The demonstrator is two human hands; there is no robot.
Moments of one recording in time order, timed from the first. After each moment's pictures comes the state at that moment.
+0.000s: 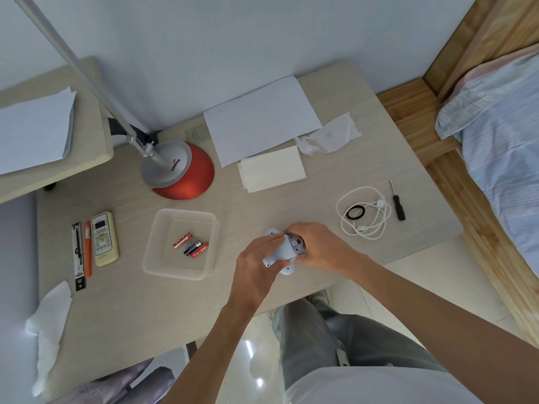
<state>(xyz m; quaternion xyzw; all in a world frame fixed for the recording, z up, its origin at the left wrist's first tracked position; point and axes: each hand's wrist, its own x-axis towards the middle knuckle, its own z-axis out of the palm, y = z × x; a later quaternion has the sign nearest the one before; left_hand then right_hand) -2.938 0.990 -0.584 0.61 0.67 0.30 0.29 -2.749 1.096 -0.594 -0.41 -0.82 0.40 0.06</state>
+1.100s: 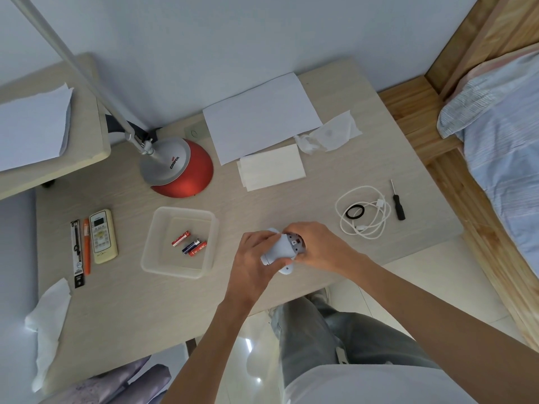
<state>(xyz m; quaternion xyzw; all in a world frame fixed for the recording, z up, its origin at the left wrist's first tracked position) -2.941 0.993 -0.589 0.62 0.69 0.28 0.27 -2.746 1.096 -0.602 -0.42 -0.81 0.40 0.04</state>
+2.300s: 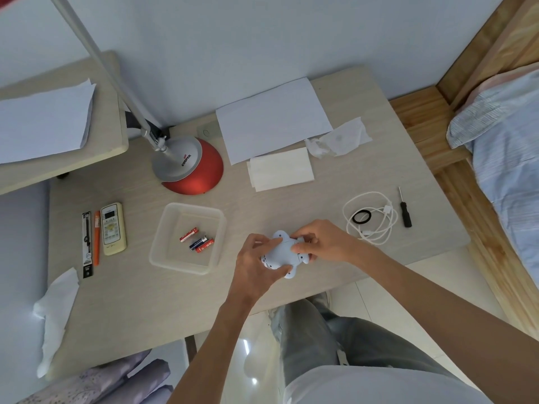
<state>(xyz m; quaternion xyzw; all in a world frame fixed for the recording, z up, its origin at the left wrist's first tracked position) -2.947 0.986 -0.596 0.57 0.70 0.29 0.31 -2.740 1.117 -0.578 -0.38 -0.72 0.57 0.00</state>
